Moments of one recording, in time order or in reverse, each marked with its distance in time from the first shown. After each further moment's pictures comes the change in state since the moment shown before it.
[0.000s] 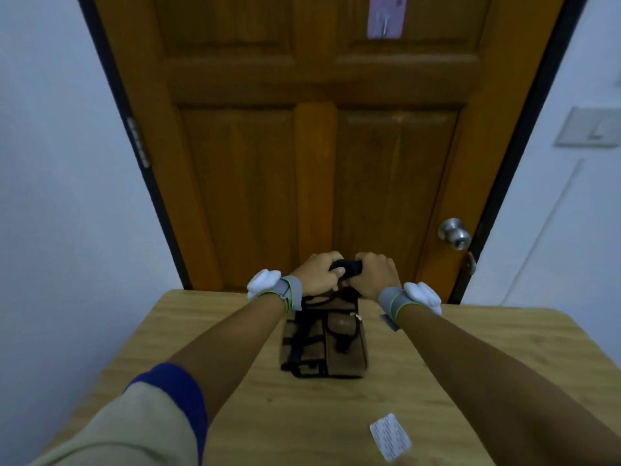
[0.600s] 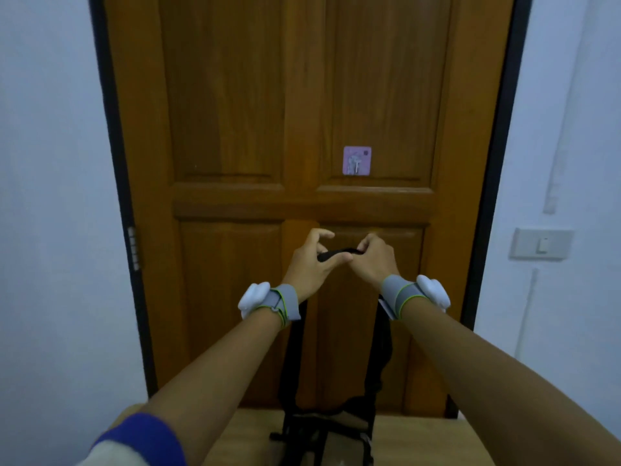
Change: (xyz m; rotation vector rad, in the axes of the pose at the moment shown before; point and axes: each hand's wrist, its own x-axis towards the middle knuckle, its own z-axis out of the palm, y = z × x) left_hand 0.047 0.102 -0.132 -0.242 0.540 0.370; right_hand 0.073 -0.062 -0.175 0.455 0.387 0.021
